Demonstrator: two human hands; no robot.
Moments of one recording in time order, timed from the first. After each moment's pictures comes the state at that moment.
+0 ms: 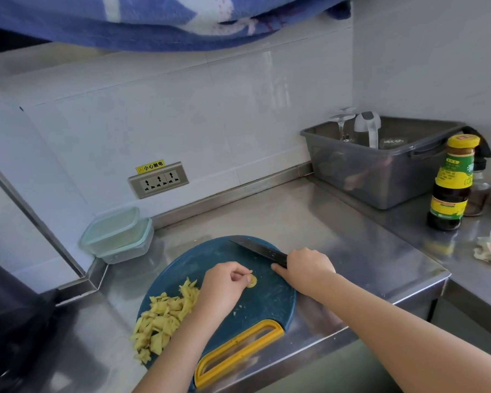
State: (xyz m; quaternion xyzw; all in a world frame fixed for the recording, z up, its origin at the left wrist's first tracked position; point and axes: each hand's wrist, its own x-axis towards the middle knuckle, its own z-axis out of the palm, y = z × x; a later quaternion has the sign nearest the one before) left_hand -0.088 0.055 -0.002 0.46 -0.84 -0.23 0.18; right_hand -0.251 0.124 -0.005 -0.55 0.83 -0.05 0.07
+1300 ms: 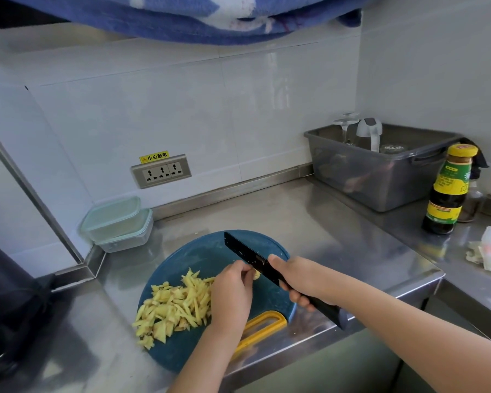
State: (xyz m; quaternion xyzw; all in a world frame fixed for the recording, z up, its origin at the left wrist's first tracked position) left_hand -0.088 0.074 -0.038 0.42 -0.82 -0.15 0.36; right_hand -0.207 0.161 0.041 -0.37 0.77 -0.24 0.45
